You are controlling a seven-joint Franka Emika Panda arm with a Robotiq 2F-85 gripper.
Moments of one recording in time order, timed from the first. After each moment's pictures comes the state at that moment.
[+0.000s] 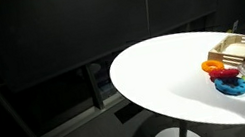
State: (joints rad) arm 0.05 -0.68 0.02 -2.49 0.05 1.59 0.03
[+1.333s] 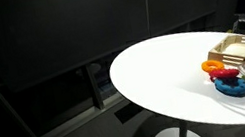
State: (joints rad) arm -0.01 -0.40 0.05 -2.47 0.05 1.99 0.25
